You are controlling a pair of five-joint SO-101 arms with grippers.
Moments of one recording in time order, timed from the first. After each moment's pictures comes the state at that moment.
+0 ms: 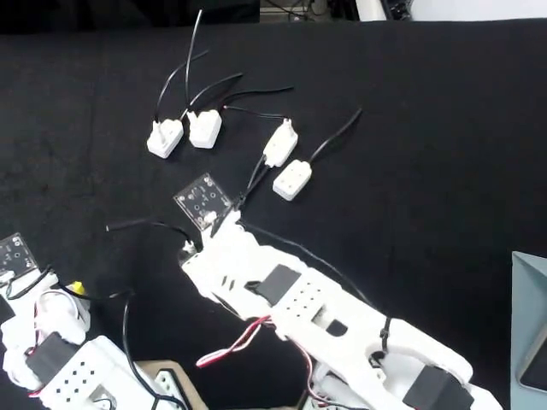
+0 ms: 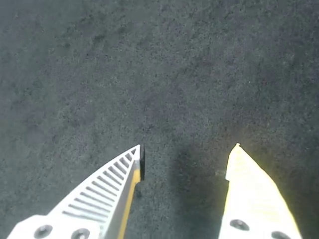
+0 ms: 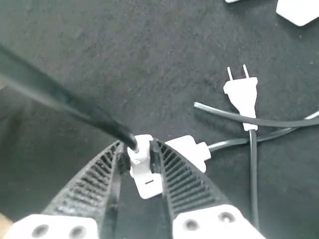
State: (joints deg) left arm -56.8 -96.7 89.8 67.3 -18.8; right arm -49.8 -31.3 64.9 20.2 -8.0
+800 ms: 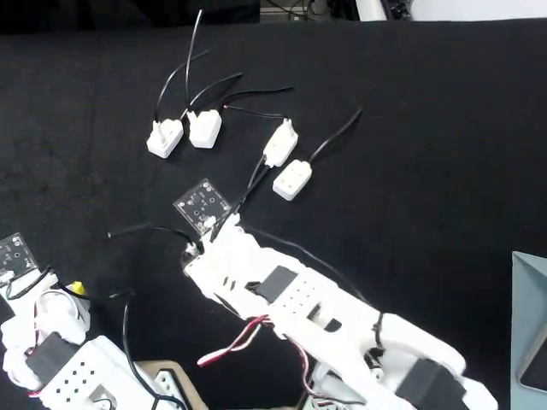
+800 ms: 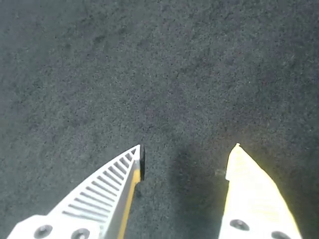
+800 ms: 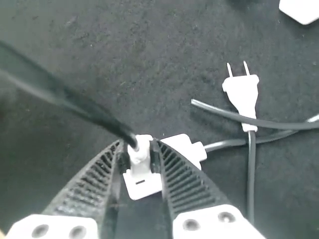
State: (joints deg) left arm -56.8 -96.7 89.8 67.3 -18.8; right arm -49.1 -25.9 66.4 15.2 -4.1
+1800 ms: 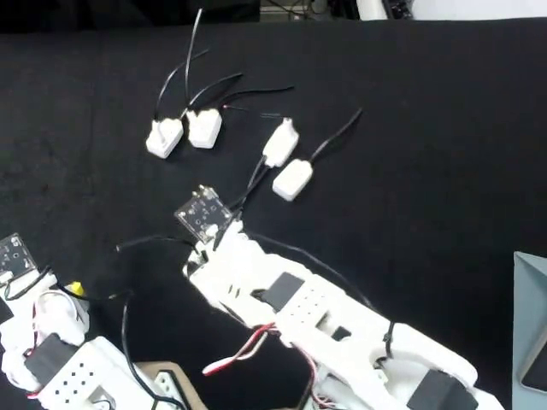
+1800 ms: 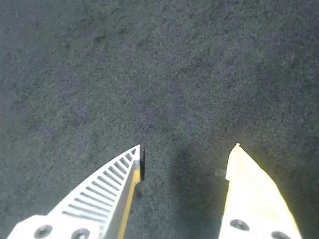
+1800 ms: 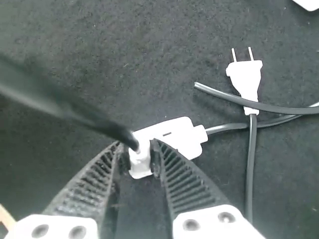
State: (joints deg) left arm -56.8 -96.7 89.8 67.3 -18.8; right arm -49.9 -31.4 68.9 20.5 -3.5
